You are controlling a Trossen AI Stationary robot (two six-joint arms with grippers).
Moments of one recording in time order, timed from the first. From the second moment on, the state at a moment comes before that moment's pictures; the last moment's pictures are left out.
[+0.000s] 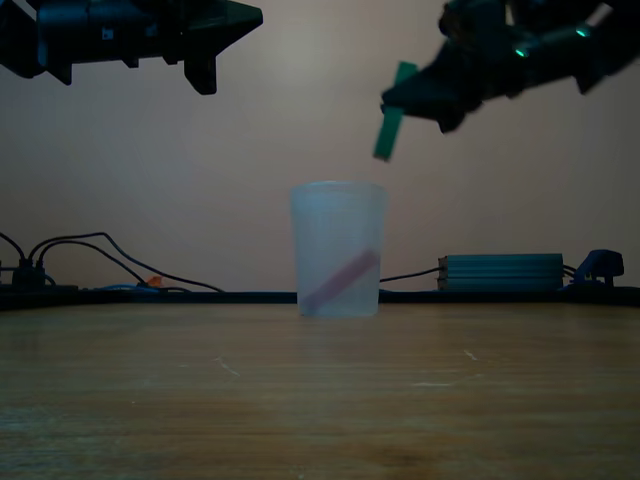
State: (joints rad) left arm 0.00 1.05 0.52 0.63 0.00 0.00; right arm -0.07 1.20 0.68 0.34 0.06 -0.10
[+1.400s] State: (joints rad) left arm 0.00 1.05 0.52 0.63 0.00 0.00; right arm -0.34 1.52 0.92 0.32 -0.22 0.00
